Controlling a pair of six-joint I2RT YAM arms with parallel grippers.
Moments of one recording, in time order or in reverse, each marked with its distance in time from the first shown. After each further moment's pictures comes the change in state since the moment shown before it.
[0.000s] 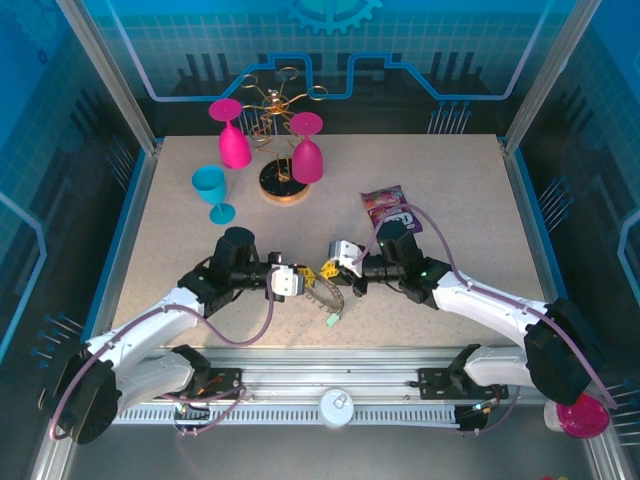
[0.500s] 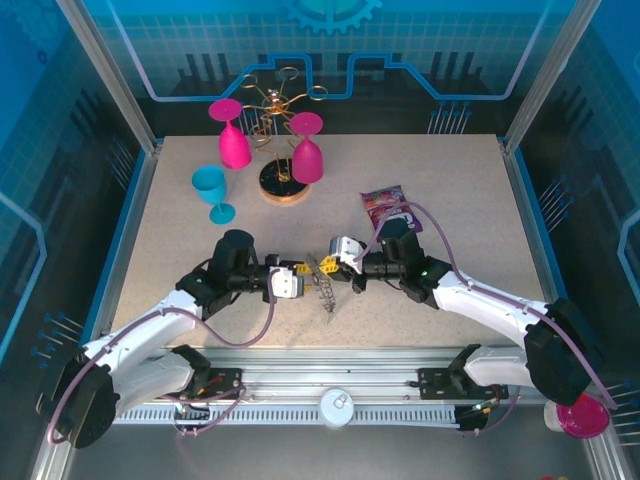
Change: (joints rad) left arm 0.000 -0.032 -0.011 -0.053 -0.039 0.003; right arm -0.008 -0.001 0.000 0.052 0.000 0.011
